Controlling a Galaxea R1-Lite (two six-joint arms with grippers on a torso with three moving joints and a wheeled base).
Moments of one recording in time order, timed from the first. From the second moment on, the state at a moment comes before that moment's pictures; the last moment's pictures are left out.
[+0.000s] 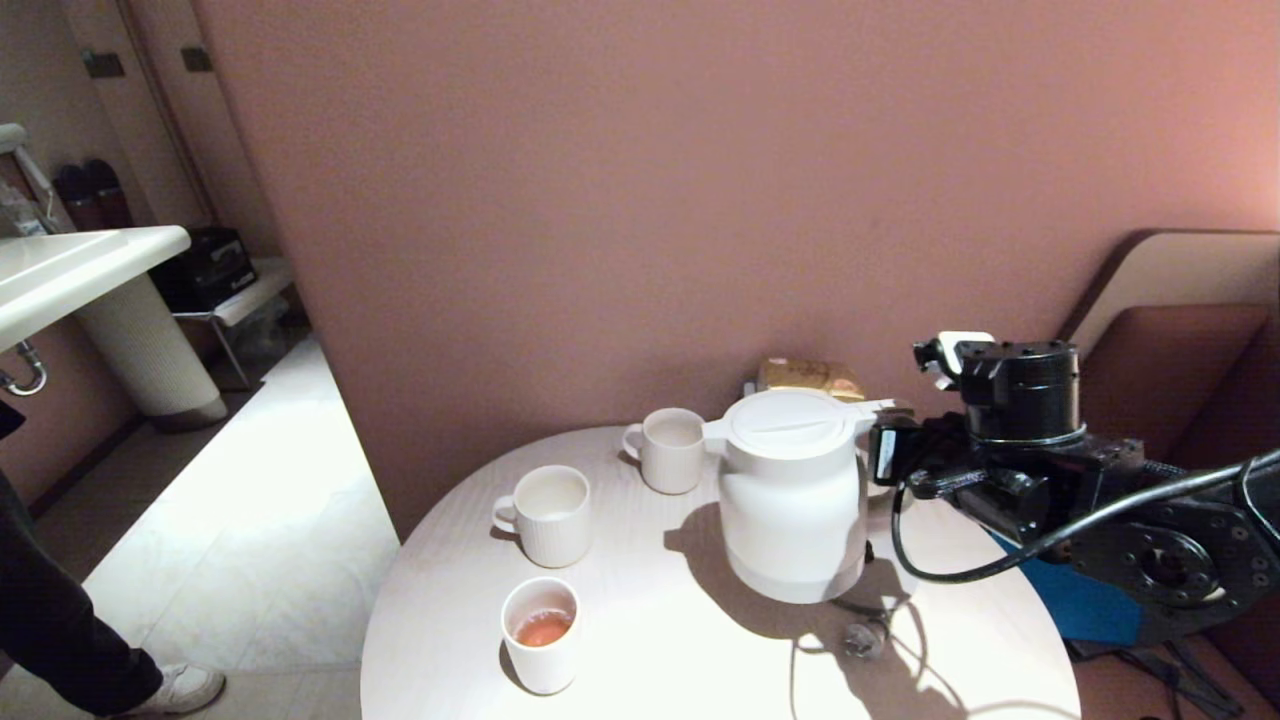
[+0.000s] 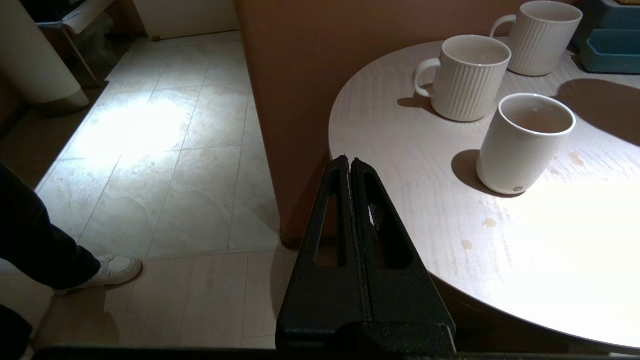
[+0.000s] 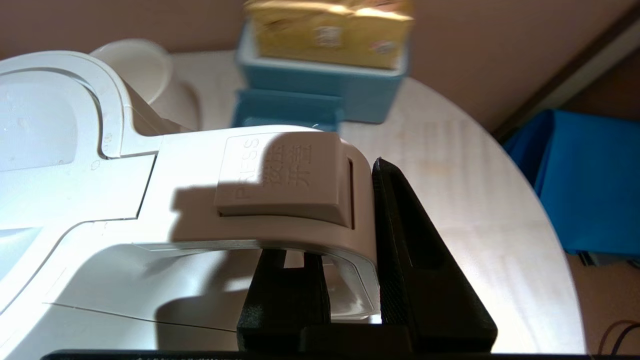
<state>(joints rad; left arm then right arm) 0.00 0.00 -0.02 0.05 -0.02 0.02 0.36 1.76 -0.77 -0.60 -0.40 0.21</state>
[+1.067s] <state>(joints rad) 0.00 0.00 -0.02 0.05 -0.02 0.02 0.04 1.91 -0.58 -0.95 -0.20 0.19</state>
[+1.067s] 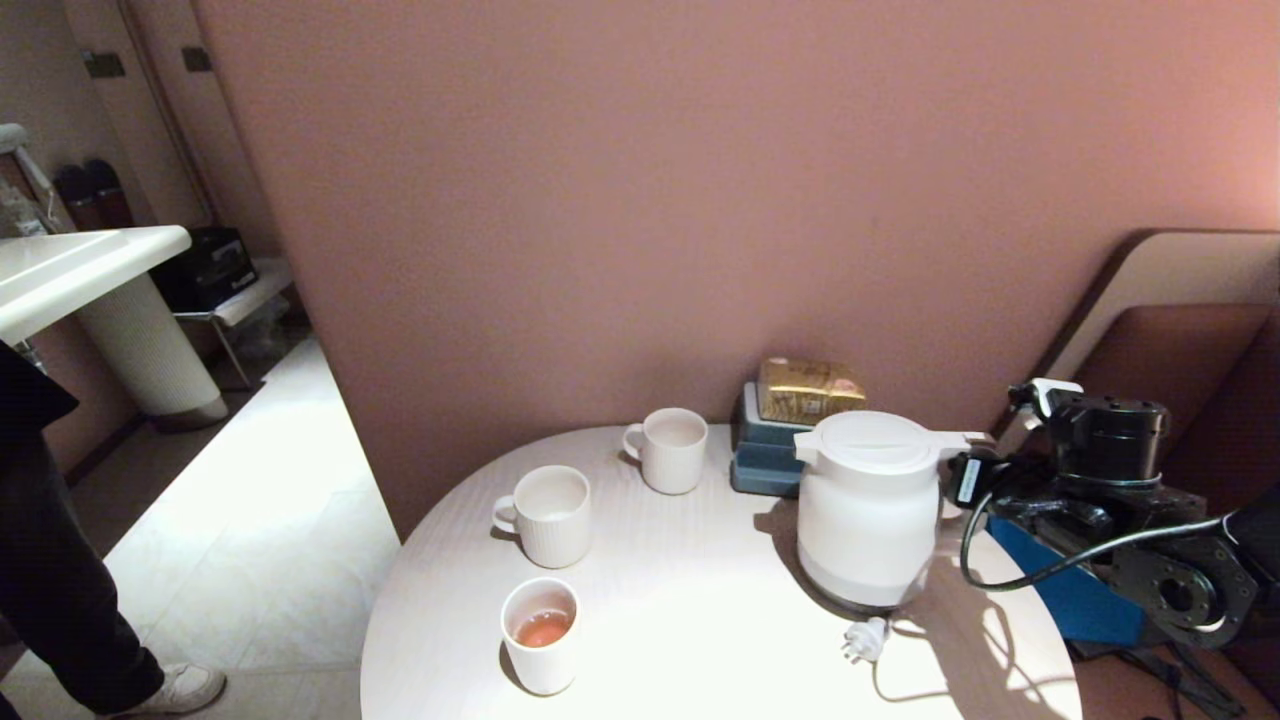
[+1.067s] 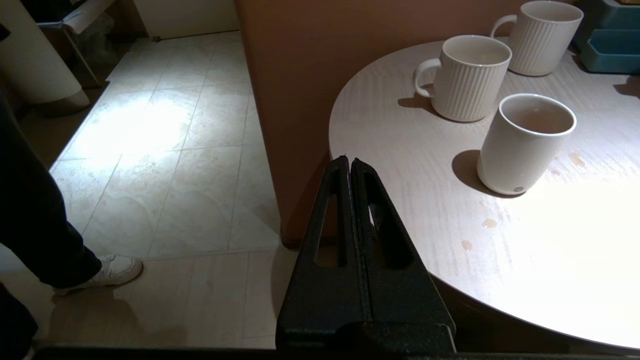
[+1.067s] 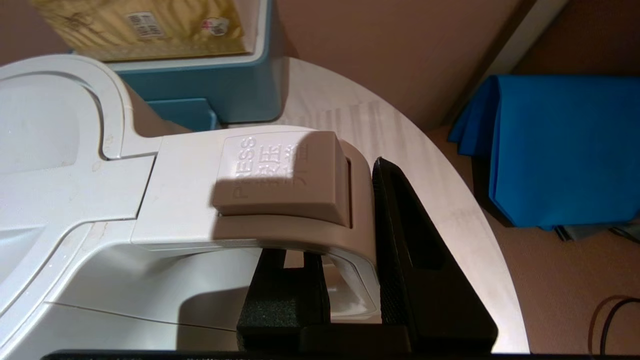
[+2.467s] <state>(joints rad) 0.00 0.00 -0.02 0.05 -0.02 0.02 -0.02 1.99 -0.53 -1.05 -0.15 0.14</state>
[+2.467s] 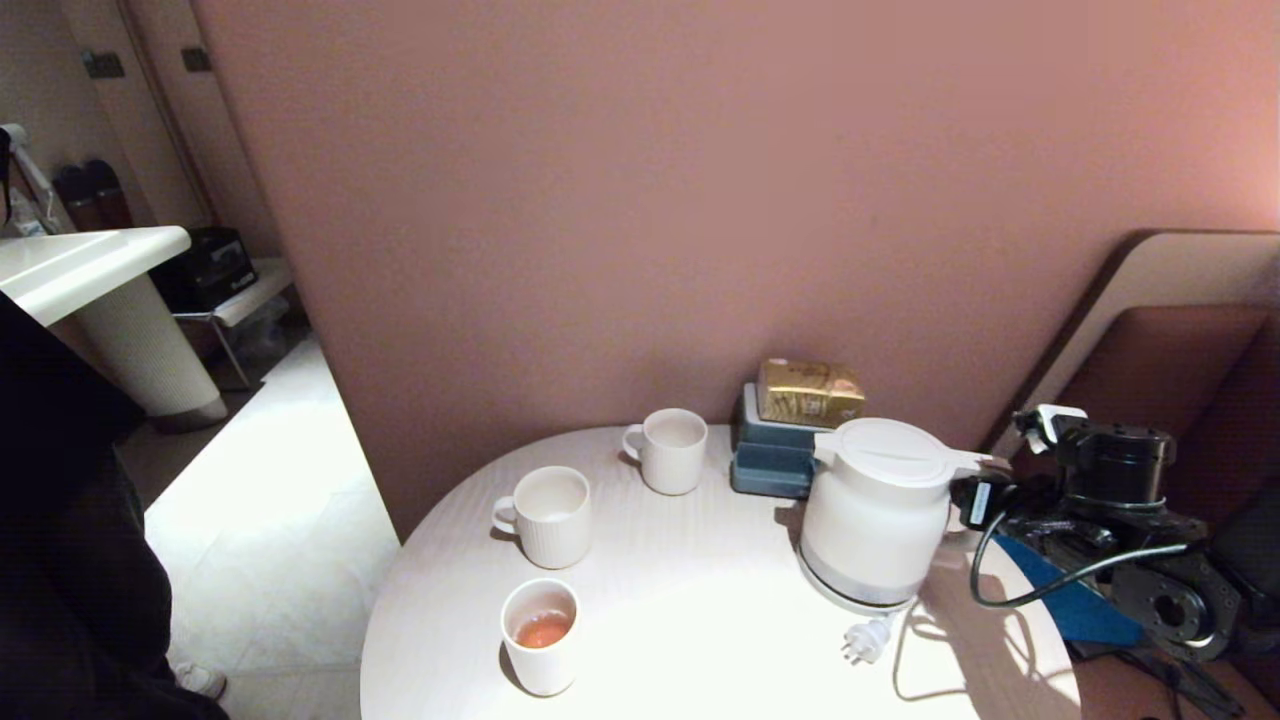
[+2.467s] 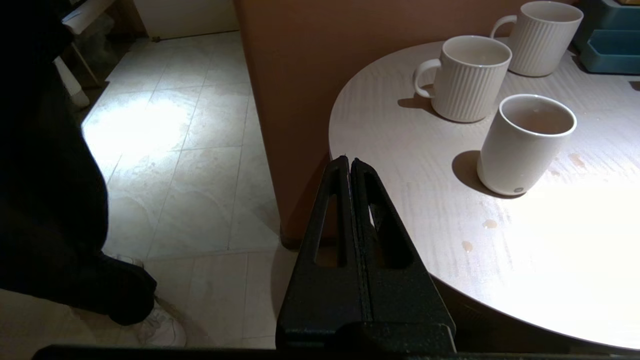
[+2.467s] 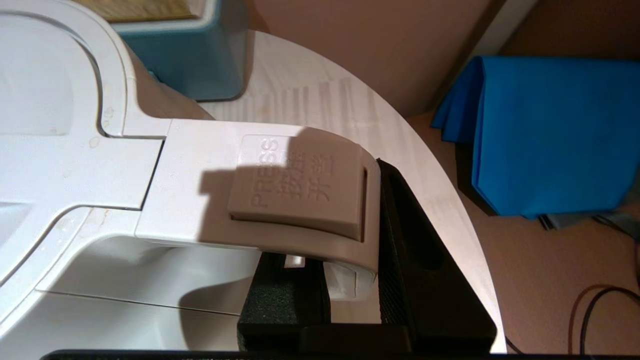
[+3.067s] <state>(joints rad) 0.00 0.00 -0.02 0.05 -0.02 0.02 -0.01 2.03 -0.45 -1.16 -0.15 0.08</state>
